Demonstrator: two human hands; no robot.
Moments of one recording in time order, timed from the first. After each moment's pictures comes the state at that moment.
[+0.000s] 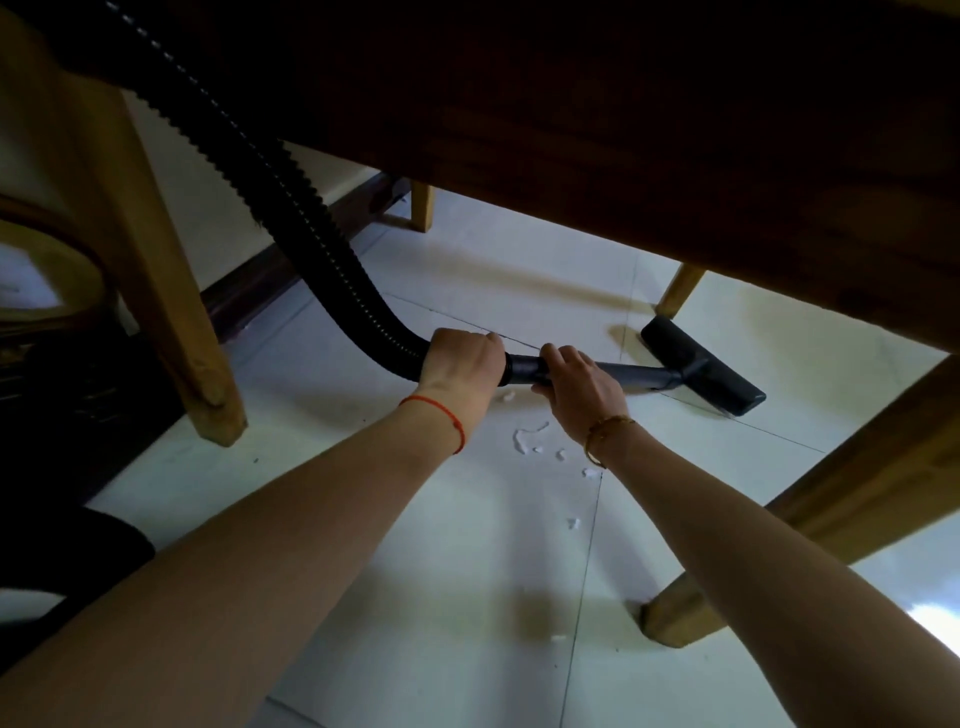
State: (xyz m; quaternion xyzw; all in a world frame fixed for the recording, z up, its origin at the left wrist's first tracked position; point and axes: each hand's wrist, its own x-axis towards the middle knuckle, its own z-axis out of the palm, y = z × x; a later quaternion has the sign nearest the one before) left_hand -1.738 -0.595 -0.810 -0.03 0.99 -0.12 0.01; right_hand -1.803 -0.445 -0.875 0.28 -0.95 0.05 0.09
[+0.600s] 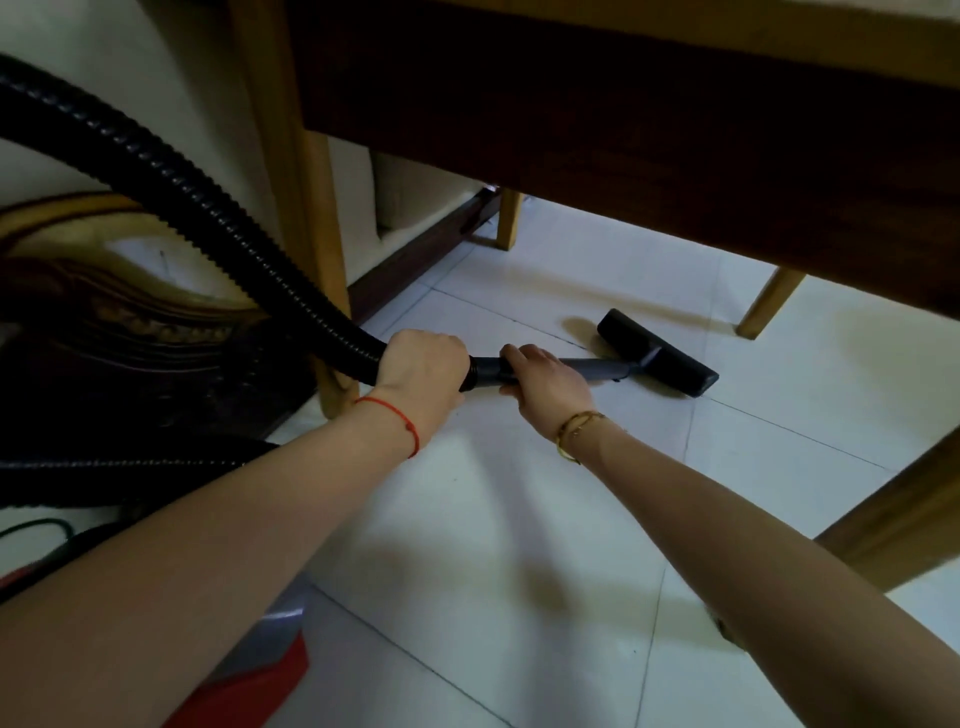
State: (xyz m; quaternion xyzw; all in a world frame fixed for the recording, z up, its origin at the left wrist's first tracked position) left_hand -1.619 -0.696 -0.769 -0.09 0.98 -0.17 0.02; right_hand -1.727 -0.570 -0.851 0.40 -0.91 0.10 0.05
